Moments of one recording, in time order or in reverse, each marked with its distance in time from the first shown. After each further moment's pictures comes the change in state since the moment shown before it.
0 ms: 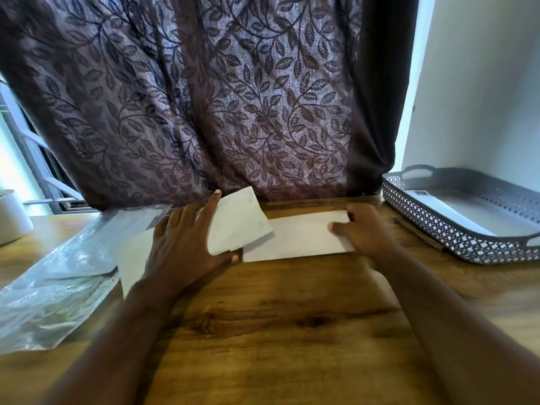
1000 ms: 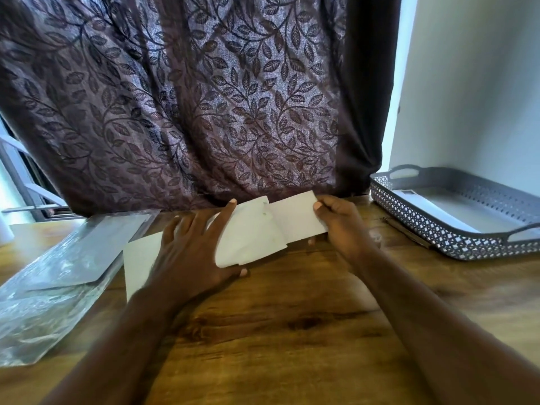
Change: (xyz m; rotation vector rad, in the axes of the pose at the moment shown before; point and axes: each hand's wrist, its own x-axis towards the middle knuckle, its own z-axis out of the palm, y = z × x) left_hand -0.003 0.022 -0.006 -0.045 0.000 0.169; right_hand -0.026 -0.036 0.016 0.528 -0.081 -0.066
